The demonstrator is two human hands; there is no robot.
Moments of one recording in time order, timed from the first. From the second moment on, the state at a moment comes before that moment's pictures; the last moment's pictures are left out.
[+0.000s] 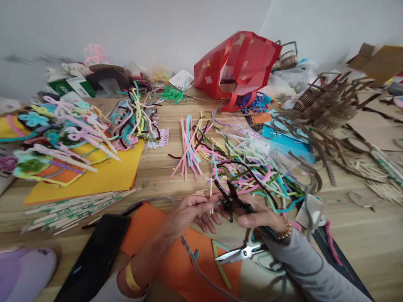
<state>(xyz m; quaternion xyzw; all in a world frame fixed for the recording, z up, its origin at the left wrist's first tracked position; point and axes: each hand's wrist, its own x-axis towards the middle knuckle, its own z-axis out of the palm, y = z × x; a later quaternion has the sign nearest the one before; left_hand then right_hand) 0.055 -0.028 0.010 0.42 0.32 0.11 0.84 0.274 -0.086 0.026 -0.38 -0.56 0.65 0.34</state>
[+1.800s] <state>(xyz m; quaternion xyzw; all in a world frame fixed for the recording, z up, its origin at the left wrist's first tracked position) 0.052 -0.021 0.048 0.50 0.23 -0.03 0.84 0.275 -0.081 0.060 -0.38 -0.65 0.63 0.17</state>
